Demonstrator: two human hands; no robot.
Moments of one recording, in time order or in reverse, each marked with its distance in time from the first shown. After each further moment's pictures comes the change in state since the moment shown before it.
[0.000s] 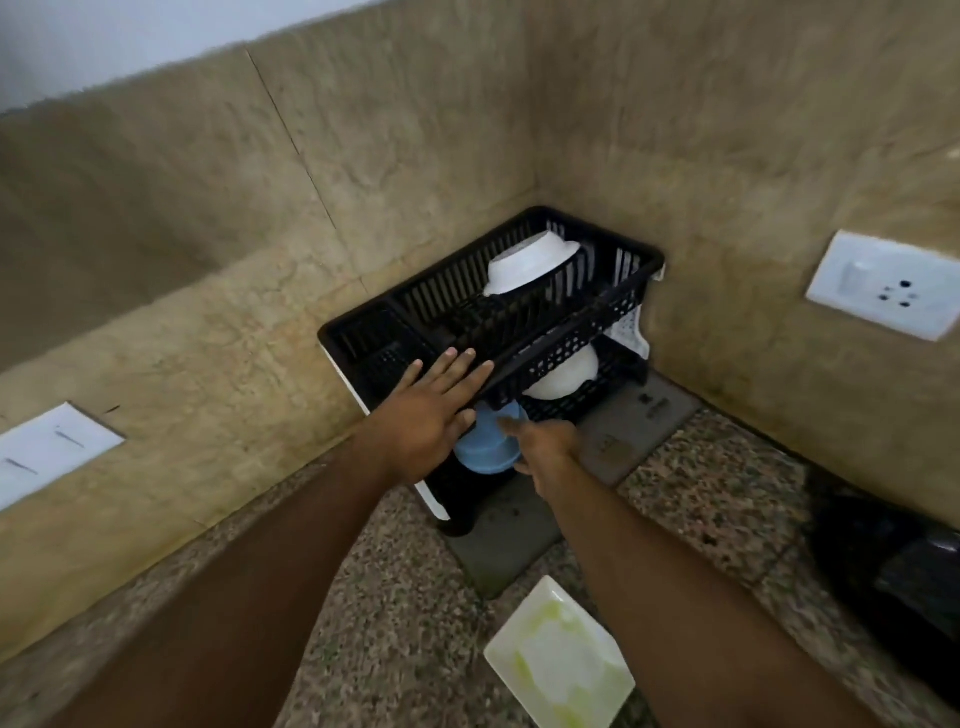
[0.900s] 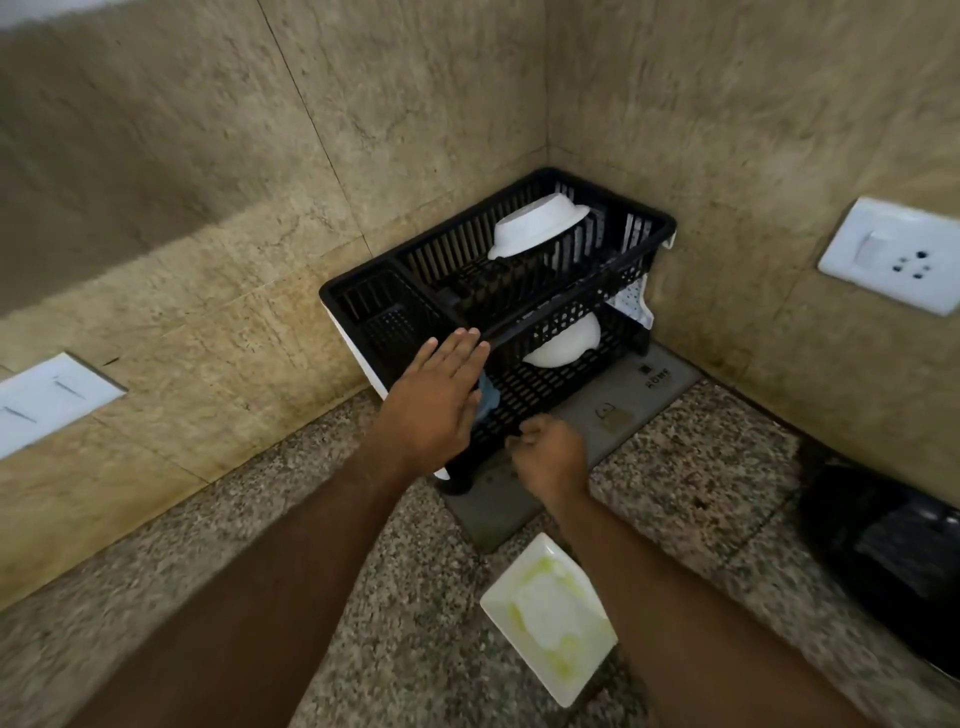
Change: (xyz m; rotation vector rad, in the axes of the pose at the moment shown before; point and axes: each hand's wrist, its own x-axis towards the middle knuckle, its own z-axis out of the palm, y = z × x) left_hand -0.029 0.031 0.013 0.011 0.195 -0.019; right_hand -0.050 0.047 -0.024 -0.688 0.083 -0.456
